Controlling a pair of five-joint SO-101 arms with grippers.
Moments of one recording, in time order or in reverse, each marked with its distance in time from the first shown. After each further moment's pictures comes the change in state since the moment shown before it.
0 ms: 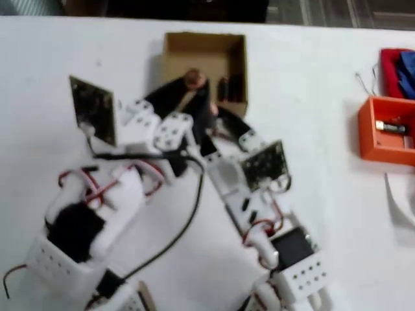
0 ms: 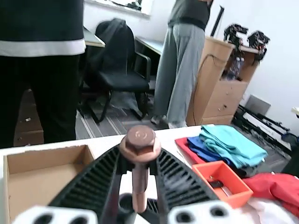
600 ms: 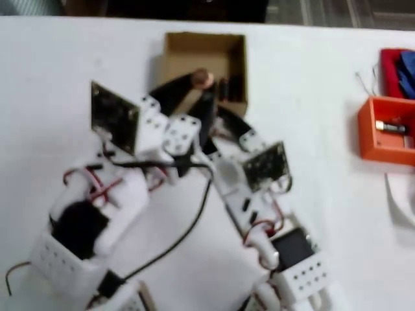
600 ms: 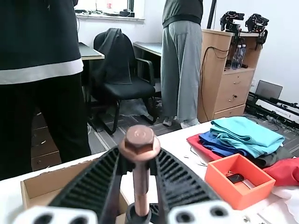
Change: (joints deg) left arm 0.3 0.6 0.1 -3.3 -10.2; right arm -0.1 -0.1 -0.1 0.1 0.1
